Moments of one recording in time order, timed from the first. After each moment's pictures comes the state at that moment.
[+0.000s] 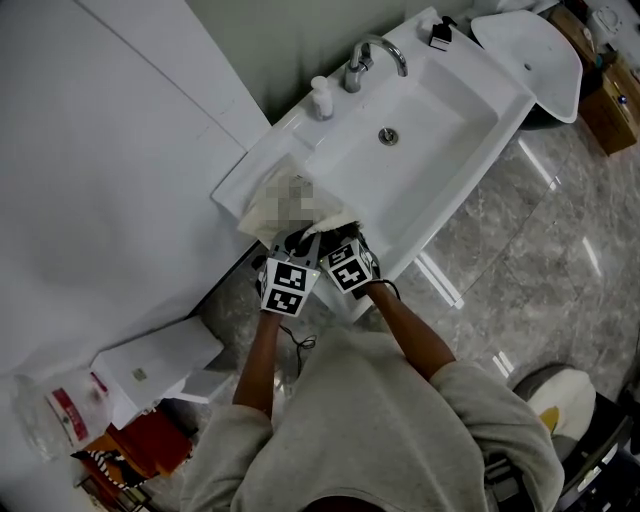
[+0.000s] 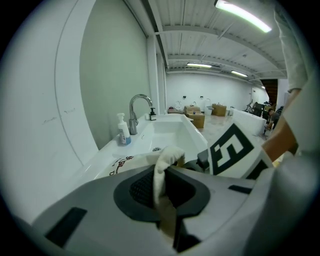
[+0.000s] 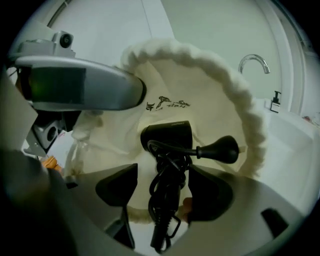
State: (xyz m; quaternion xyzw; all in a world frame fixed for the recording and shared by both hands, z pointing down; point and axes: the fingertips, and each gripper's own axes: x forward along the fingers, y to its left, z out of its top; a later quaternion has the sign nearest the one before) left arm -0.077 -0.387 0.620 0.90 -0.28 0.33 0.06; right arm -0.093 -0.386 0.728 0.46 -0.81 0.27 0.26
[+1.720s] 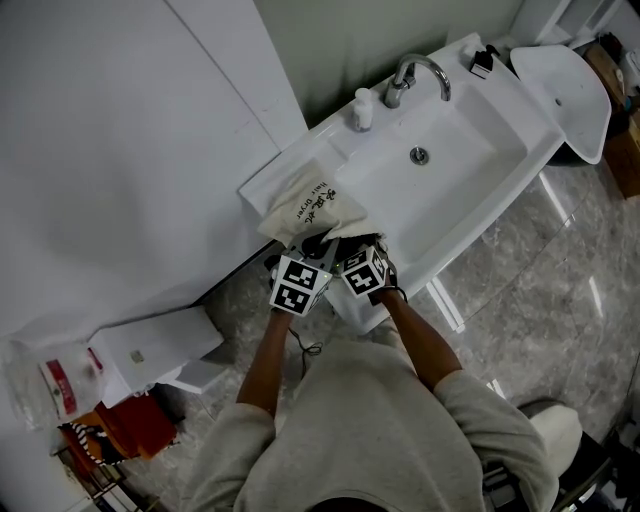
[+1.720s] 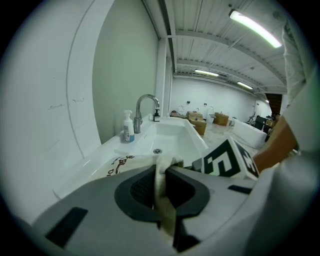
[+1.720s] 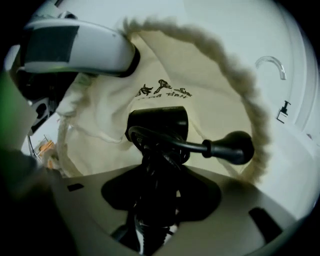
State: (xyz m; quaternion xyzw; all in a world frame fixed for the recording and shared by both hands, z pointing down) left arm -0.092 -0.401 0.618 0.90 -0.29 0.30 0.12; right arm -0.097 -0.398 0.748 0.44 -0.80 0.25 0.33
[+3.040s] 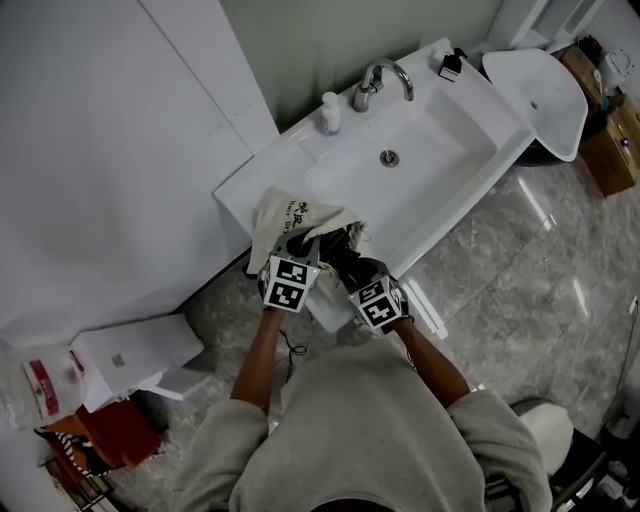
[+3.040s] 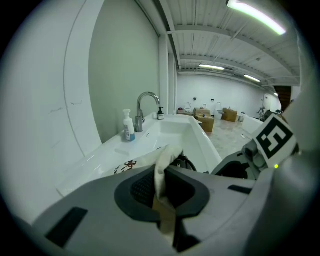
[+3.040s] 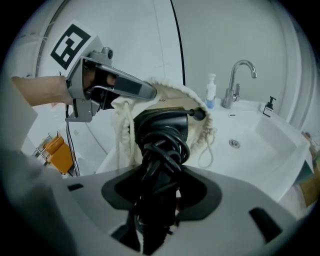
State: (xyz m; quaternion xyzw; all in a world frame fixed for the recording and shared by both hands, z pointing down) left arm -0.068 -0.387 0.630 0.88 -0.33 0.32 0.10; right arm -0.021 -0.294 0.723 0.43 -0.80 0.26 0.33
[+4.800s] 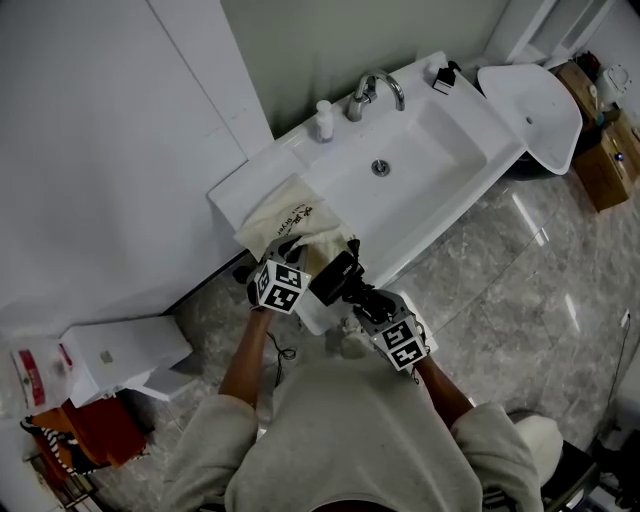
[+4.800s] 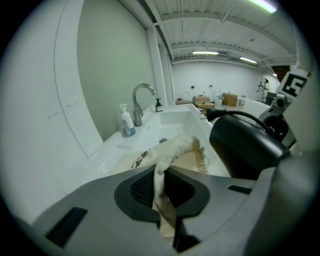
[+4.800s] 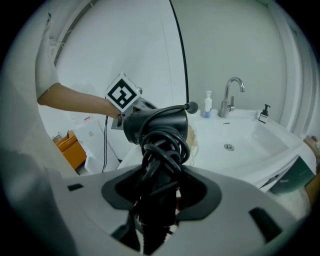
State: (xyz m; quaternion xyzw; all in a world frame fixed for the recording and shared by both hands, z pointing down) left arm -0.074 -0.379 0.656 0.86 -0.33 0.38 0.05; right arm 0.021 -0.214 0.666 0.40 -0.84 0.21 0.29
